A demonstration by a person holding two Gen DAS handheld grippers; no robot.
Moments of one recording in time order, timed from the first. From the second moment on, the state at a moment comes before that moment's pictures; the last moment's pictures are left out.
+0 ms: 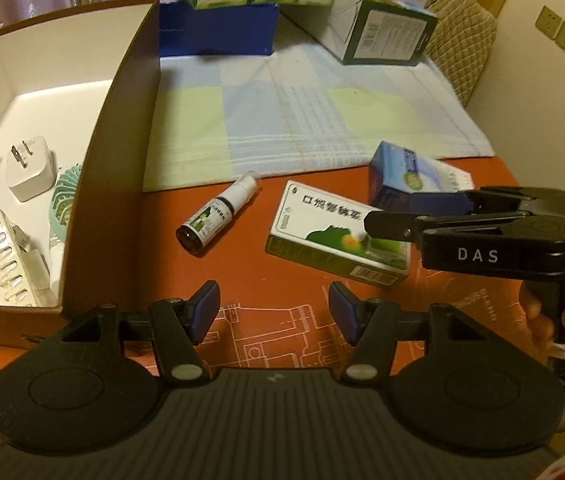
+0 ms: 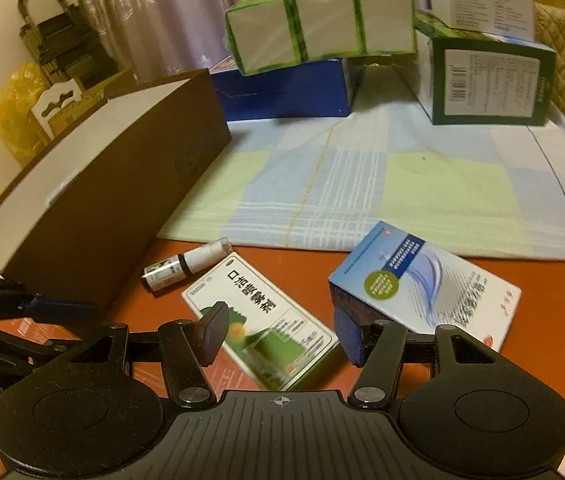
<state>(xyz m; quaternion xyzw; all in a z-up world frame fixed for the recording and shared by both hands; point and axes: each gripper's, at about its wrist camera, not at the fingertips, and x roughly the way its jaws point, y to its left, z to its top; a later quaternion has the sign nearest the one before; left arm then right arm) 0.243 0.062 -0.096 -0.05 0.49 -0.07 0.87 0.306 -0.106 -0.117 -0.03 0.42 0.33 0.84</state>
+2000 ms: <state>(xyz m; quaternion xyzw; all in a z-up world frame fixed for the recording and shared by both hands) 0.307 0.049 -0.140 0.07 0.50 -0.06 0.86 0.303 -0.093 -0.139 -0.06 0.43 0.27 0.86</state>
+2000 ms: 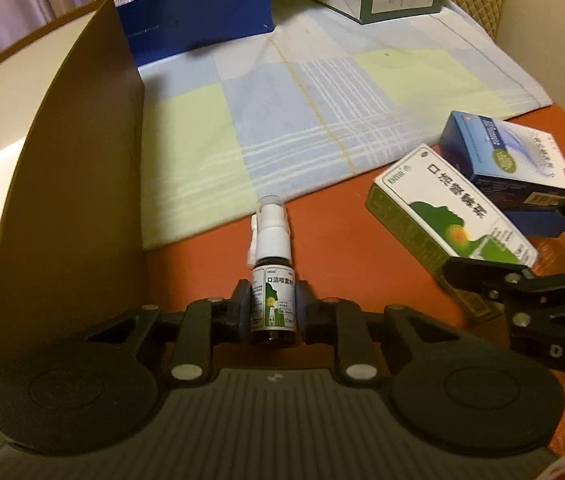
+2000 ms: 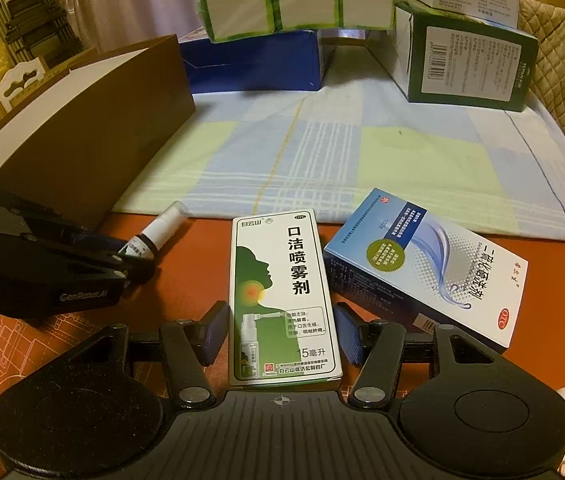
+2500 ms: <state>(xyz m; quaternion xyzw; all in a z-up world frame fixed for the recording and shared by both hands) 0.252 0.062 -0.136 -0.04 0.54 -0.06 0.84 0.272 -0.097 -0.136 -0.08 0.45 0.31 0.83</state>
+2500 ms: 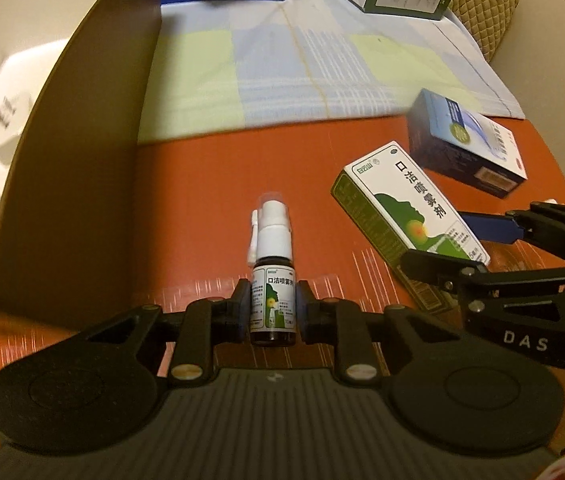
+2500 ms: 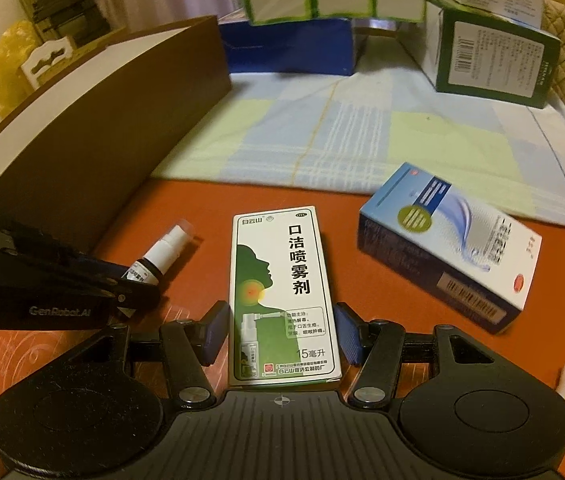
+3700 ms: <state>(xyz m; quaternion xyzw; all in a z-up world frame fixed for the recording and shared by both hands) 0.245 0.062 -0.139 -0.05 0.51 -0.05 0.86 0.270 -0.076 -0.141 -0.12 0.46 0.30 0.83</state>
